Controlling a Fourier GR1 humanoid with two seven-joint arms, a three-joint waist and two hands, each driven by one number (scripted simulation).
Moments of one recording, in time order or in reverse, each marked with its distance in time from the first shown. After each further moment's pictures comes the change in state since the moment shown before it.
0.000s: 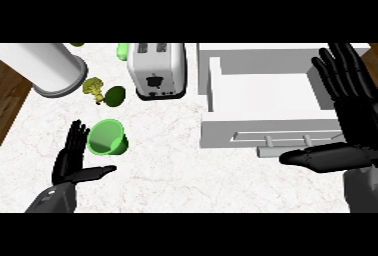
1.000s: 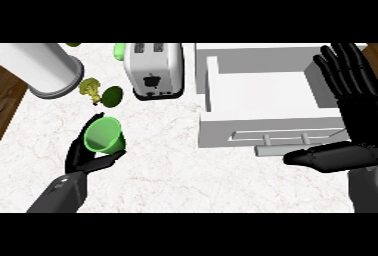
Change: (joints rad) left arm -0.094 -0.029 0.002 0.073 -0.015 -0.066 -0.017; right arm -0.015 -0.018 -0.010 -0.005 -0.013 0.020 0.027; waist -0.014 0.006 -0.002
